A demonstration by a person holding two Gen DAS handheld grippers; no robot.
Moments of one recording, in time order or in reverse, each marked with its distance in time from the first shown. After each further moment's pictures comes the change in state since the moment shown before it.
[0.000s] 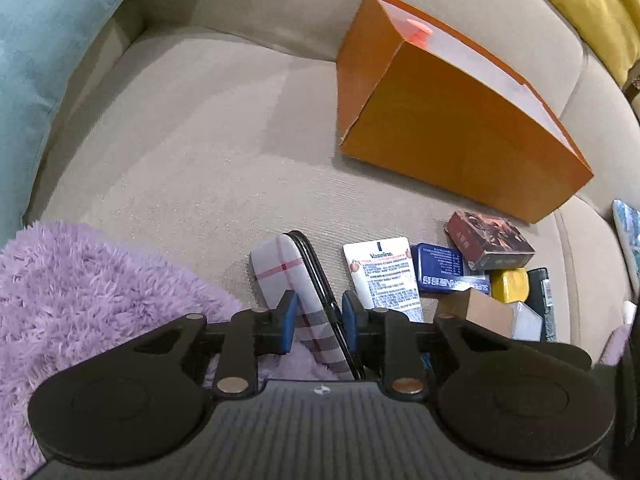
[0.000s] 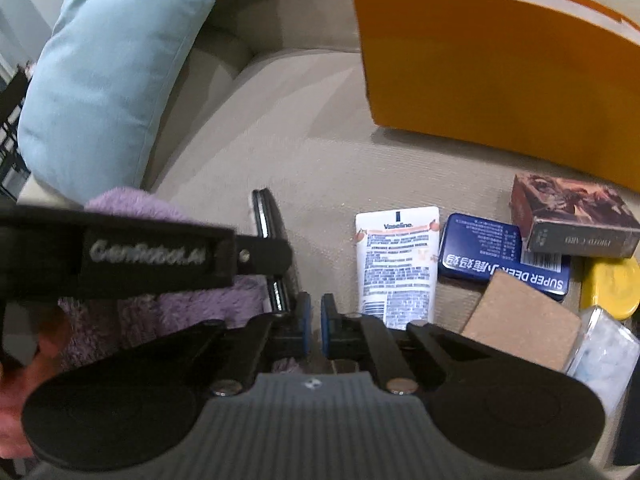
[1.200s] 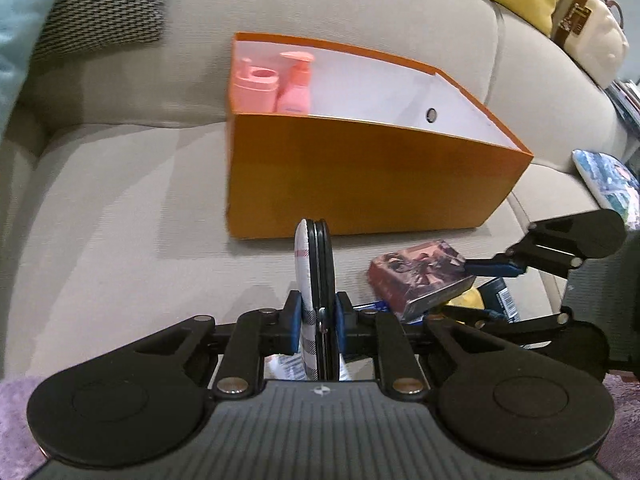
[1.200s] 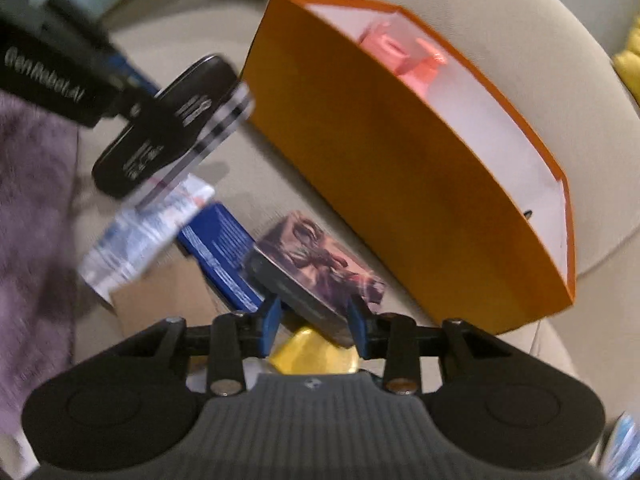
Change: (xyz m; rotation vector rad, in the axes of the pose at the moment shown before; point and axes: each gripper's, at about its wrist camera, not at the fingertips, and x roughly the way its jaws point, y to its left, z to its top) left arm 0.009 -0.070 0.042 0.283 -0.067 -0.081; right arm -0.035 -0.085 0.035 -0.647 0.137 -0.345
